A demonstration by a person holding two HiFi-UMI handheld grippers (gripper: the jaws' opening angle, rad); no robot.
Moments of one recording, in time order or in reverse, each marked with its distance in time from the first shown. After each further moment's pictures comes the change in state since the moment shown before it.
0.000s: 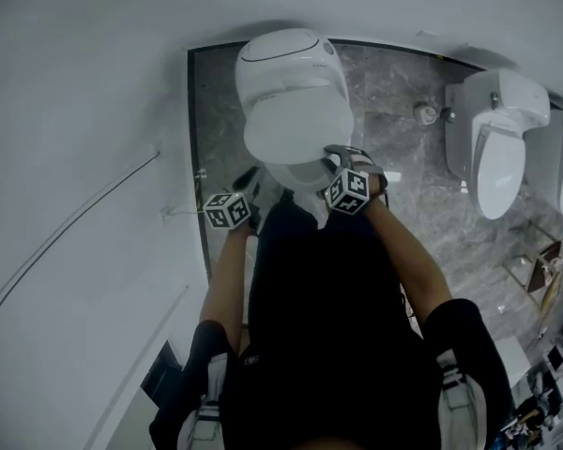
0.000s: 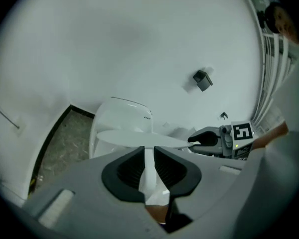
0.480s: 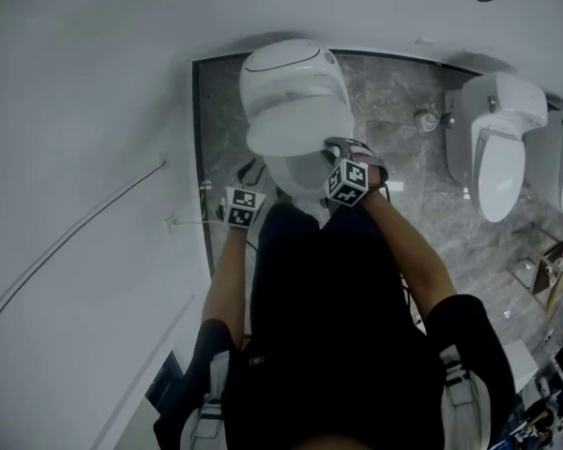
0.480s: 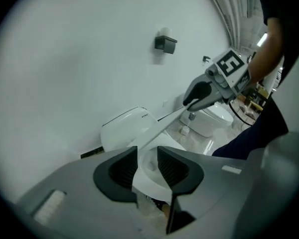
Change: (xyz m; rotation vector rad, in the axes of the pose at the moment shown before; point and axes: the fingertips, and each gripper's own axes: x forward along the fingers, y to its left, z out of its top) left arm 0.012 -0.010 0.035 0.709 0.146 0.135; right arm -0.004 -0.040 0.025 0.005 0.015 -0.052
